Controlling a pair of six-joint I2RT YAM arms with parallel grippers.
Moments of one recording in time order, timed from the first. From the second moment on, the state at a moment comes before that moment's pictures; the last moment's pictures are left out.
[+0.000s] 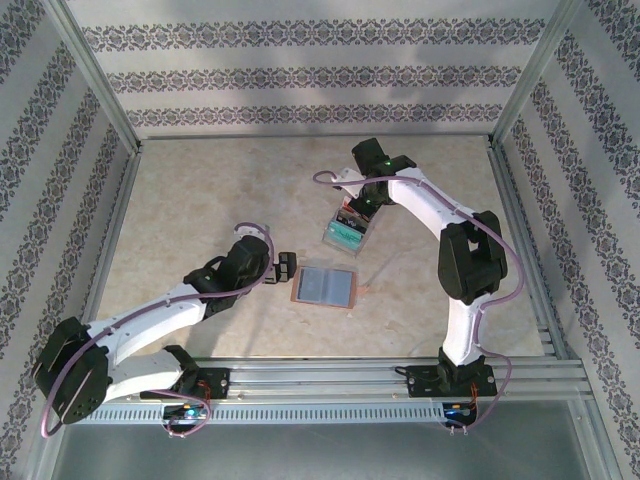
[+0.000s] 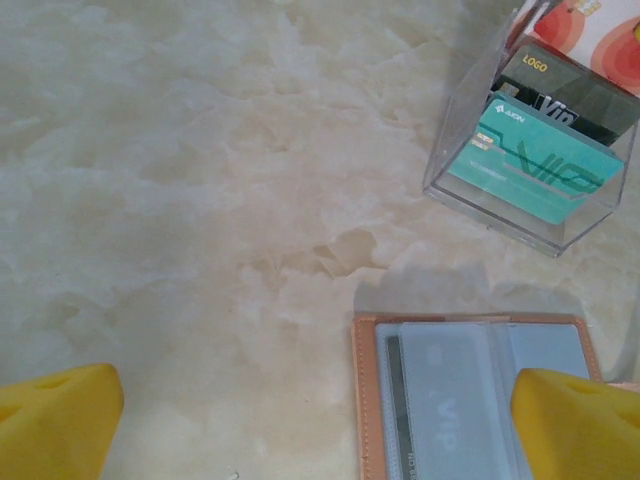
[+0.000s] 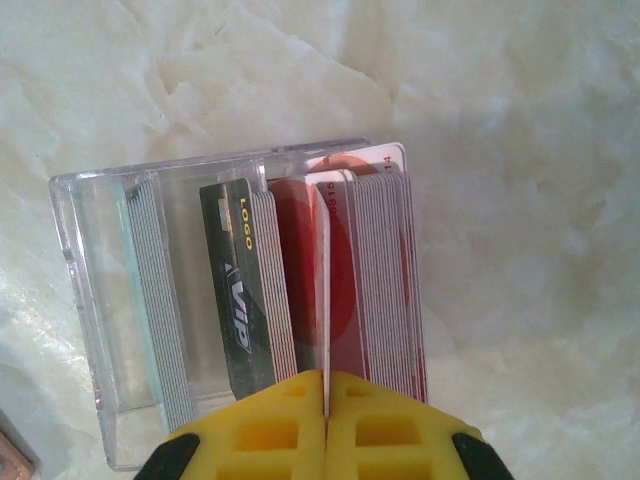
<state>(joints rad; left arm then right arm) -0.69 1.14 0.63 -0.22 -0.25 -0.58 0.39 1.95 1.62 -0.86 -0.05 -0.51</state>
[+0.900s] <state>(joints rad) -0.66 1.12 0.62 -0.23 -0.26 -0.59 0.39 1.90 1.61 -0.83 -0.08 -0.41</state>
